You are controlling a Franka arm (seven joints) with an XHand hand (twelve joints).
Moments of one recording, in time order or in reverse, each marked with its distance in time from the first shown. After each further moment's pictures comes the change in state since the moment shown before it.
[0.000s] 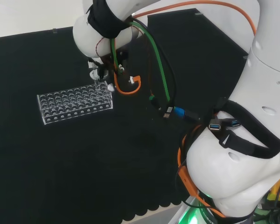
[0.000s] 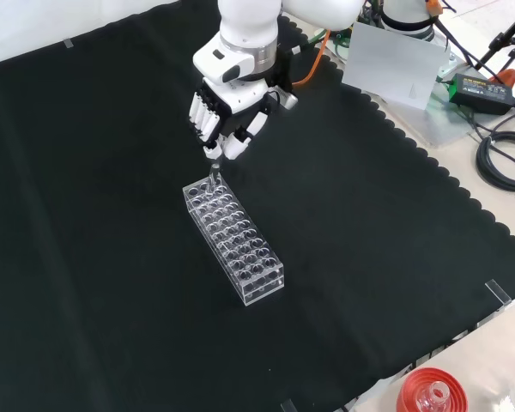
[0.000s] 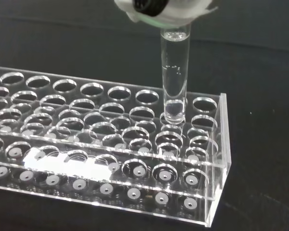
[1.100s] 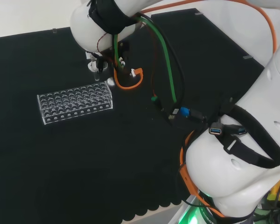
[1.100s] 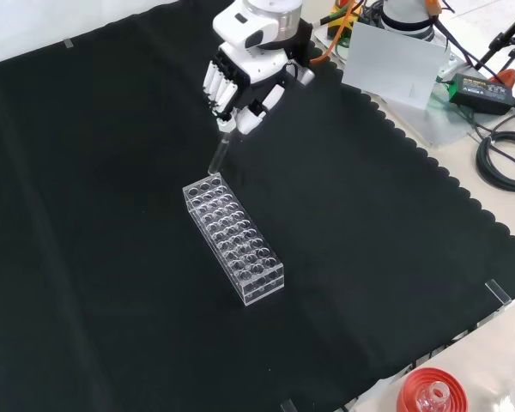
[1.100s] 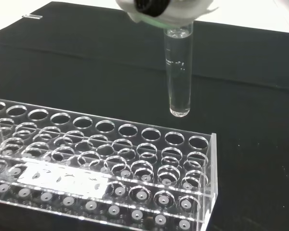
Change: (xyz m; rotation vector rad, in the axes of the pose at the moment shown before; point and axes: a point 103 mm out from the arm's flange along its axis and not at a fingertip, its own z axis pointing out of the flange) arm 0.007 -0.029 -0.053 -0.053 -0.033 -0.011
